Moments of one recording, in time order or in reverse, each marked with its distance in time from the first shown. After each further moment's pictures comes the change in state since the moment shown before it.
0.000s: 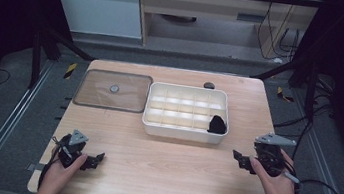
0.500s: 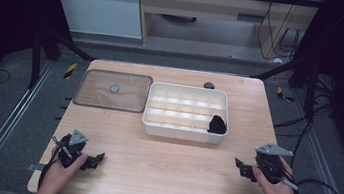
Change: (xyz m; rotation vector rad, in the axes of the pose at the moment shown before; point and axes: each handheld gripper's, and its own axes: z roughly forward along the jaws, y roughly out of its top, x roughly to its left) left arm 0.000 0.000 0.000 0.000 0.000 0.000; right arm -0.011 -0.037 0.020 0.010 -0.039 -0.024
